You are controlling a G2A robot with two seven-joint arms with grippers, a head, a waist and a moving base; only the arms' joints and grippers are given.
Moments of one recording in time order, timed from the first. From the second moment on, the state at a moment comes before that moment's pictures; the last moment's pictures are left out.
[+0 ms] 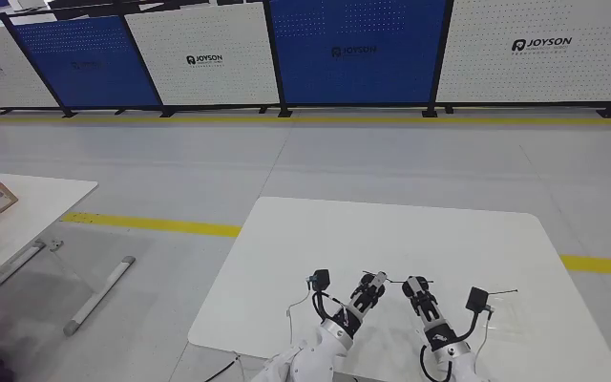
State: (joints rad) left arm 1.47 -1.37 -0.90 -1.57 0.11 -0.12 0.19; right arm -1.57 -1.29 1.17 -1.56 -0.10 -0.29 0.02
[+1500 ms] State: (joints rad) left arm 1.45 -1.39 -0.86 -1.54 0.20 -0.07 0.19; right arm -1.59 -1.30 1.18 -1.58 -0.18 -0.26 0.02
